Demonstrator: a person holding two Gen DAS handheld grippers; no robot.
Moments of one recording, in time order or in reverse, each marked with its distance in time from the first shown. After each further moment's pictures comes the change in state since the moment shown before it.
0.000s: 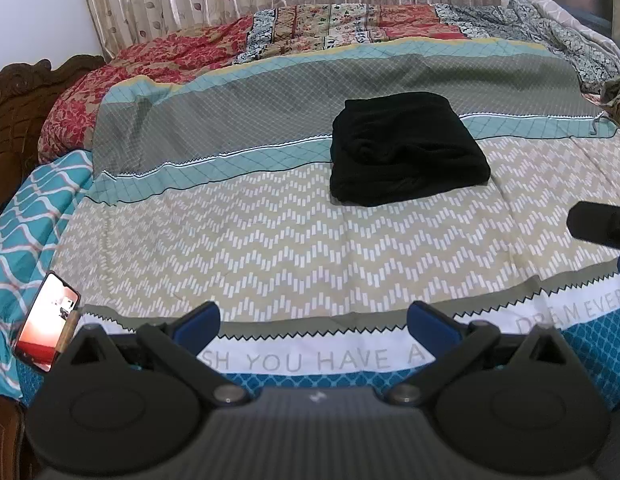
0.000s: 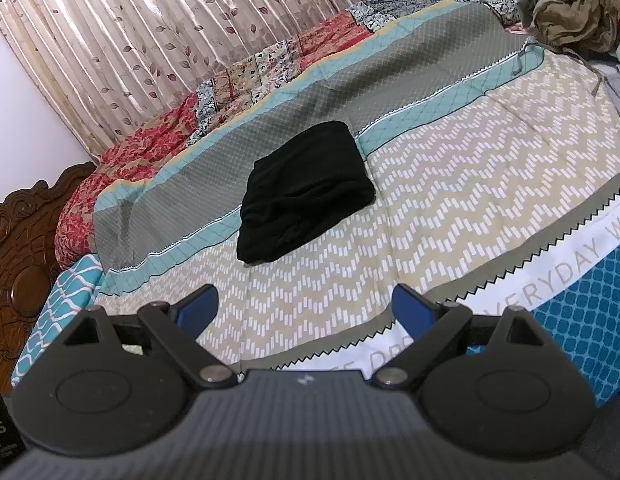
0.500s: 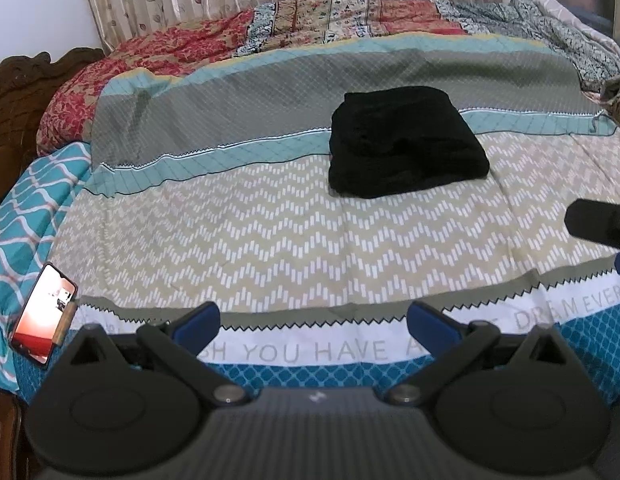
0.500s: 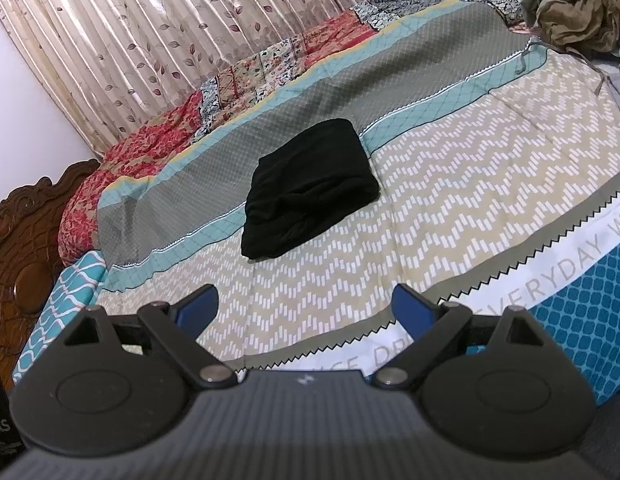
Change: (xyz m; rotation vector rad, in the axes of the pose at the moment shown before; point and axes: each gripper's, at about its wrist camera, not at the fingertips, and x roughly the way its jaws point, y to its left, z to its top) left arm 0.001 -0.001 -0.004 -0.004 0.017 -0.004; right arm -0.001 0.004 -0.005 -0.003 0.003 0.007
